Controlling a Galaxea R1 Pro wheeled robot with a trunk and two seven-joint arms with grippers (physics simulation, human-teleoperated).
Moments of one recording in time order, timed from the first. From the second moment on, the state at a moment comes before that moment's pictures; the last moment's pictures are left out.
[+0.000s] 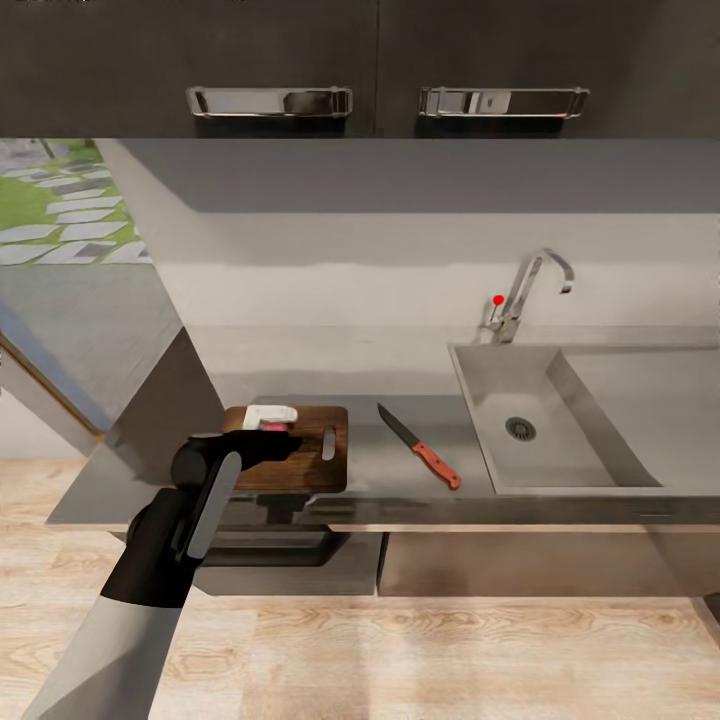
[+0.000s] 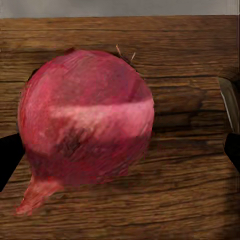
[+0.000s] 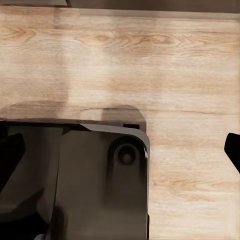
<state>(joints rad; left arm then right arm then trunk) -0.69 -0.02 -0.16 -1.45 0.22 1.00 0.13 0.30 -0.01 0.01 -0.87 0.02 -0.30 0.02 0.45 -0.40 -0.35</state>
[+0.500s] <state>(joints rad) -0.69 -0.02 -0.16 -1.45 0.22 1.00 0.13 0.30 -0.01 0.01 -0.87 0.02 -0.30 0.02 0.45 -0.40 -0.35</state>
